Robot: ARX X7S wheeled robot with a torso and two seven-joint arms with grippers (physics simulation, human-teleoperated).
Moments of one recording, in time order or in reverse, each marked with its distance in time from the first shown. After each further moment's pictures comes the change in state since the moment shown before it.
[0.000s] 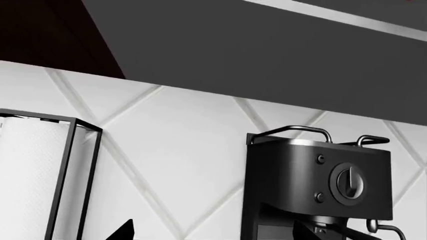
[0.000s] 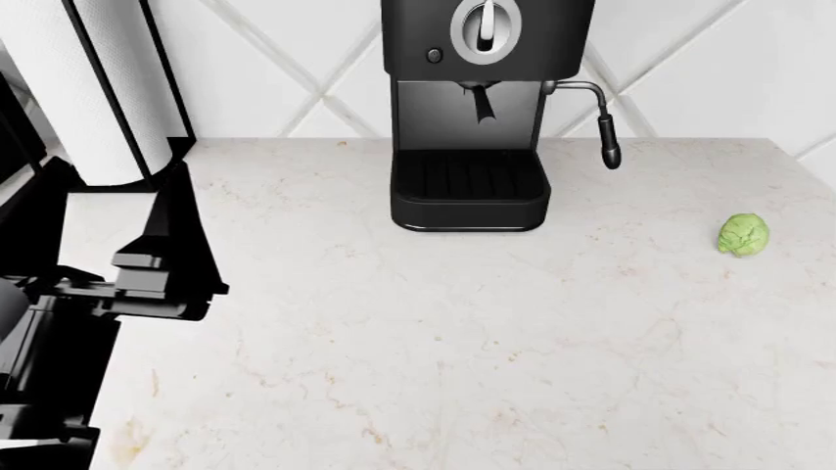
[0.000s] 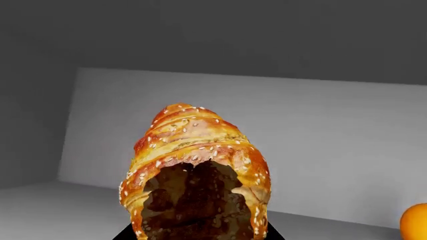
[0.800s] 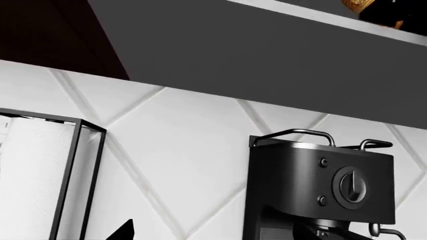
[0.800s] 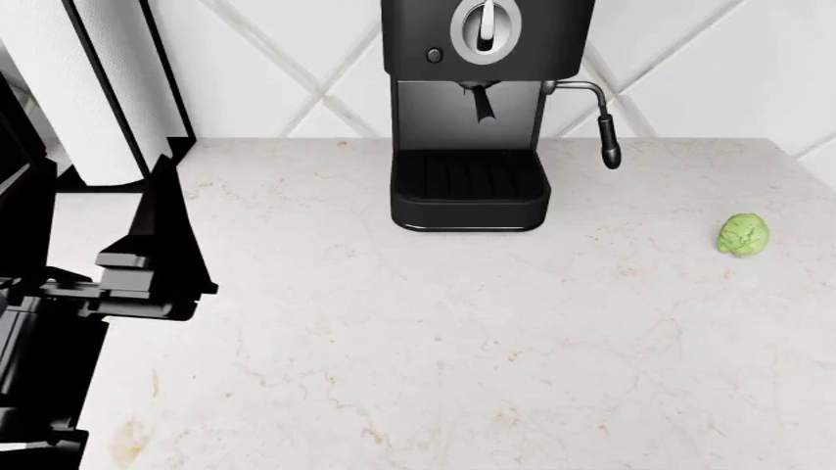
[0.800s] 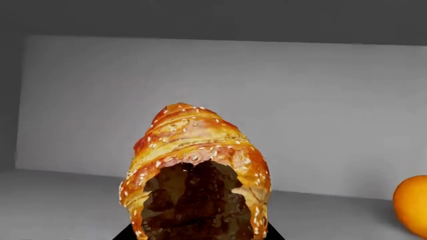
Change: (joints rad) left arm 0.015 -0.017 -0.024 0.005 -0.030 0.011 -0.007; right arm 0.161 -0.191 -0.410 0.645 0.212 -0.246 -0.225
